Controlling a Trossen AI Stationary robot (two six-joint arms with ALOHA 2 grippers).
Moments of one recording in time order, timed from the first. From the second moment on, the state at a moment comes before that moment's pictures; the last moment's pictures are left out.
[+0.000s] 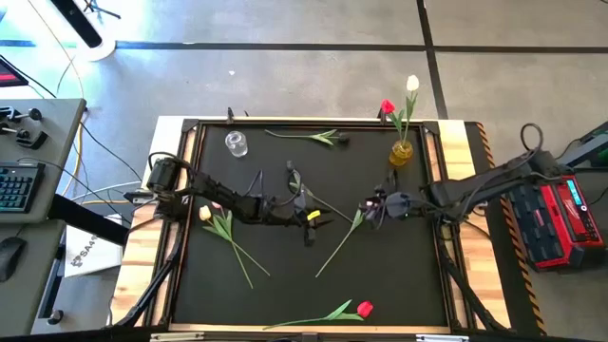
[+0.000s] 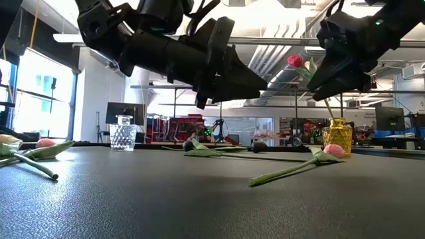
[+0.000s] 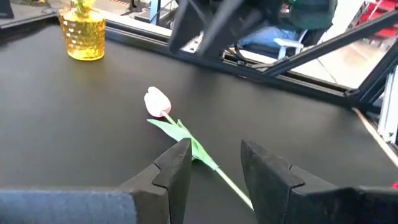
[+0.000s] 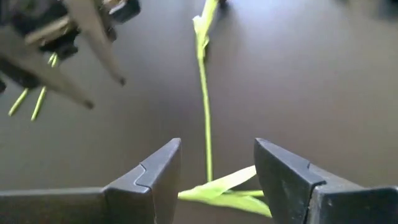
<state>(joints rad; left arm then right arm) -0.14 1.92 0.89 0.76 -0.24 -0.30 0.25 1.03 0.57 -0.35 0.43 0.81</state>
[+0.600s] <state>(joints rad) -0.25 1.93 1.02 0.57 -0.30 -0.33 0.40 1.37 0.57 0.19 0.37 0.71</state>
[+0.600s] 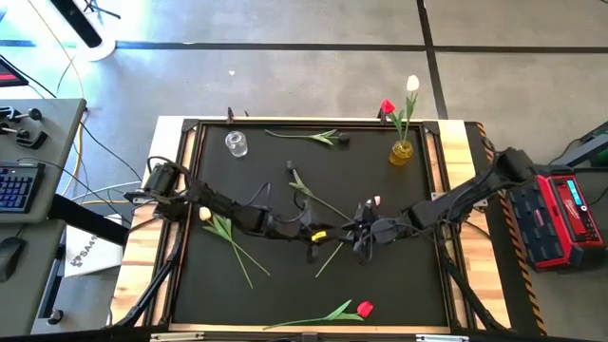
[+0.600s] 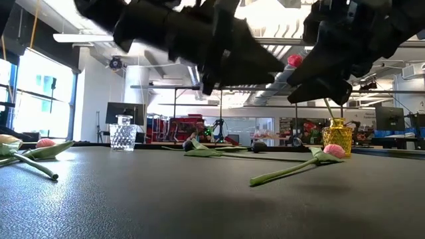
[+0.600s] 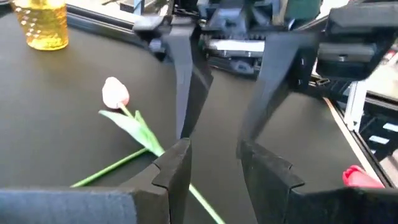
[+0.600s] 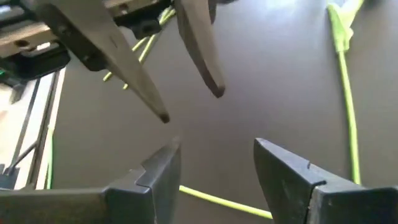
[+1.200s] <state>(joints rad) -0.36 1.93 1.20 0.26 -0.50 -0.26 0.43 1.43 0.57 0.18 0.44 0.66</state>
